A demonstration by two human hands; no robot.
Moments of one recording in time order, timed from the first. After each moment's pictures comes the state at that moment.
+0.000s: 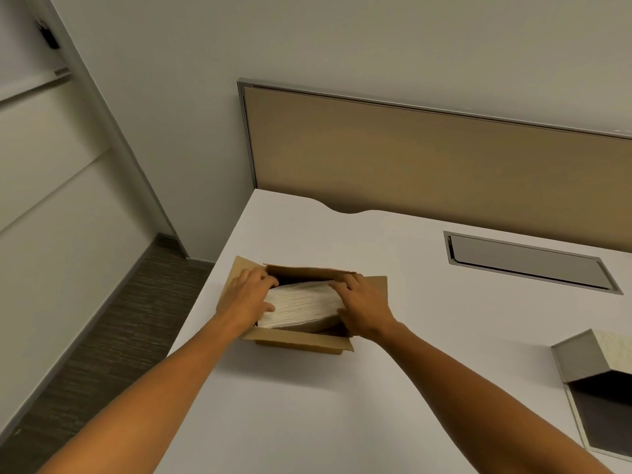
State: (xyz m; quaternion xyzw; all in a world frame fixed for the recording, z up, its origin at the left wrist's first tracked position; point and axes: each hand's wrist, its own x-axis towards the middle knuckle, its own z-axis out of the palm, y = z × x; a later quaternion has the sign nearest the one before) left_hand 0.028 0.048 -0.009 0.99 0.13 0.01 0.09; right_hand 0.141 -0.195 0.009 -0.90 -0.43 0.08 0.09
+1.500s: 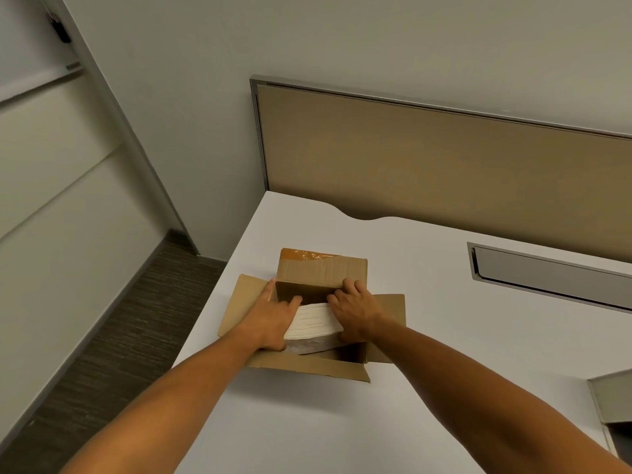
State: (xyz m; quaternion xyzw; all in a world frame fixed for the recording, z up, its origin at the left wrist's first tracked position) left_hand 0.064 0.044 -0.037 0.99 -0.02 -0.17 0.00; right_hand 0.193 -0.140 -0.042 -0.82 -0.54 0.07 -0.18
